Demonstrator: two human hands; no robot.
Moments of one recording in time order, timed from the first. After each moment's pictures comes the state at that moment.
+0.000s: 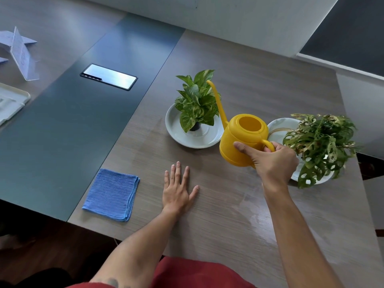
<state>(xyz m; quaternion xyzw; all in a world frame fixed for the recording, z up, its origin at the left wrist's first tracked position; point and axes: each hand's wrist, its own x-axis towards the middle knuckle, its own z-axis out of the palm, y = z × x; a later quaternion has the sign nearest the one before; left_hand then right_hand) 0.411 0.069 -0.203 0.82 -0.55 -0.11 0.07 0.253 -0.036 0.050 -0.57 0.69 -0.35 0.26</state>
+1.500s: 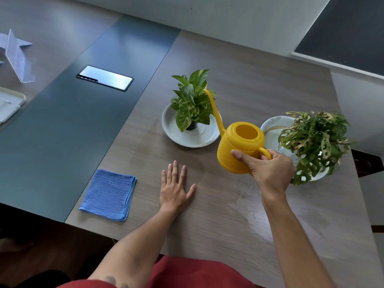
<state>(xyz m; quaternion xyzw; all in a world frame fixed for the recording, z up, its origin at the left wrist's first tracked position) 0.411 0.068 -0.207 0.82 -0.55 -0.10 0.08 0.236 -0.020 0.039 -0.59 0.68 -0.35 0.26</state>
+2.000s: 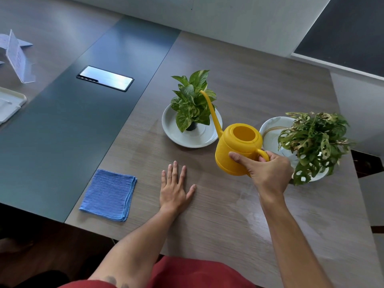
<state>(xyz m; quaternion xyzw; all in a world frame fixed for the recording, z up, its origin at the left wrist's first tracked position) 0.411 0.069 -0.205 0.82 -0.55 -0.11 0.07 0.236 -0.017 0.038 -0.59 0.68 -0.35 0.26</state>
